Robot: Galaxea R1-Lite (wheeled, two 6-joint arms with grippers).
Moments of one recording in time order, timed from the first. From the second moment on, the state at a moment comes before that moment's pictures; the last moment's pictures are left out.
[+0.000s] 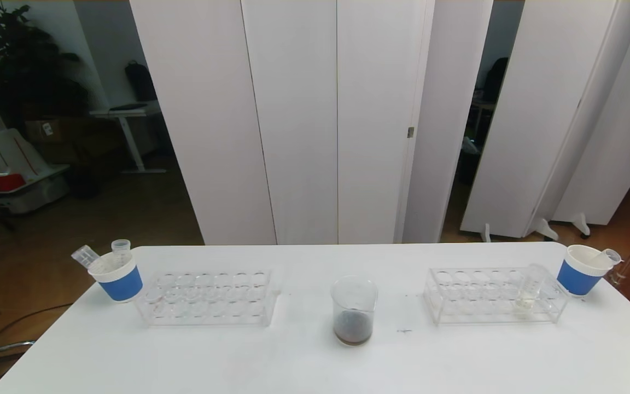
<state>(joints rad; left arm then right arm) 0.00 0.00 0.00 0.01 0.00 0.06 0.00 0.00 0.00 -0.01 -0.01 0.03</state>
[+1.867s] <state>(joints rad) 0.00 0.00 0.00 0.01 0.00 0.05 0.00 0.00 0.00 -0.01 -0.01 0.03</state>
